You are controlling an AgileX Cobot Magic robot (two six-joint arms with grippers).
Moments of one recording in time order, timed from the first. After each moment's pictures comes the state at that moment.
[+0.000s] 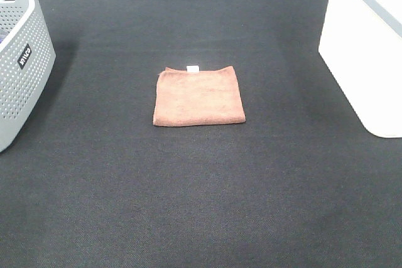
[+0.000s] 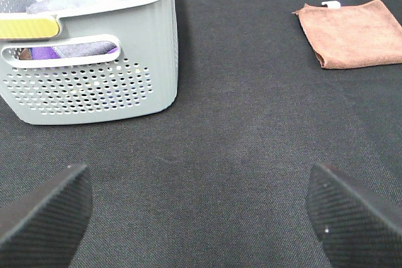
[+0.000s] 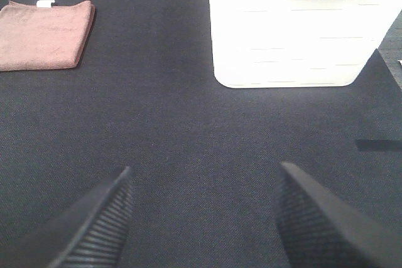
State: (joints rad) left arm -0.01 0.00 -0.50 -0.08 1.06 0.05; right arm 0.03 -0.01 -0.50 0.02 1.07 -0.02
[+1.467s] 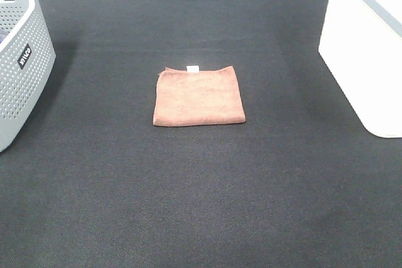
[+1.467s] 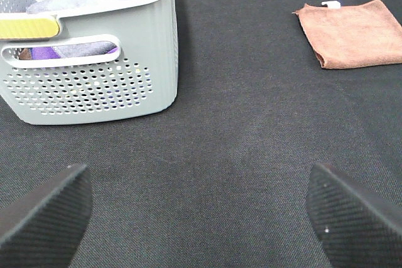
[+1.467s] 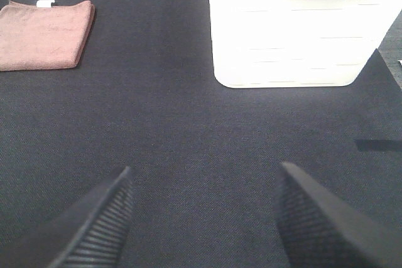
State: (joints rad) left arm -0.01 0.00 -0.50 -0.08 1.06 0.05; right arm 0.03 -0.01 -0.50 0.02 1.07 -0.02
